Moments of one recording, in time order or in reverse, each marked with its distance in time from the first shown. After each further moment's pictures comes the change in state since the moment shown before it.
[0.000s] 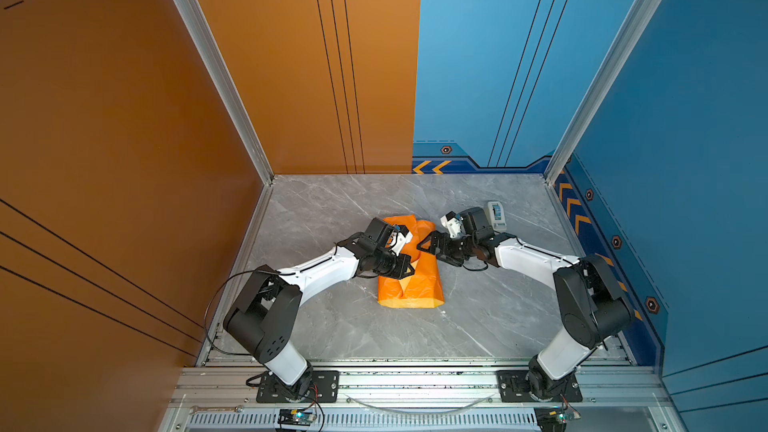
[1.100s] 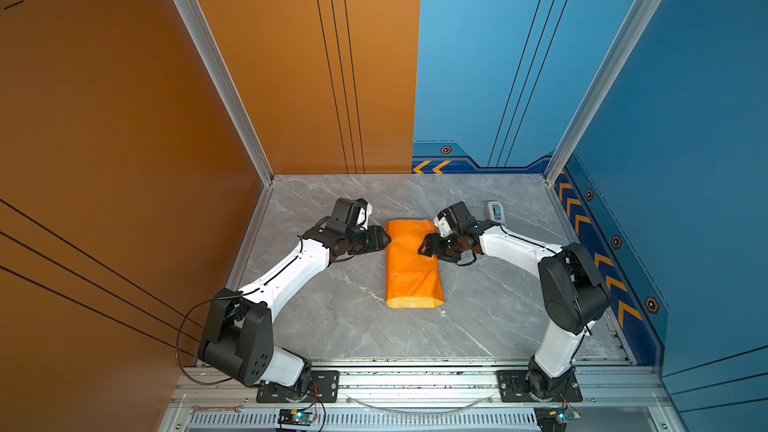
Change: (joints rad) left arm 0.212 -0.143 0.042 -0.090 -0.188 -0.165; right arm 0.059 0.117 0.201 -0.287 0.219 -0.108
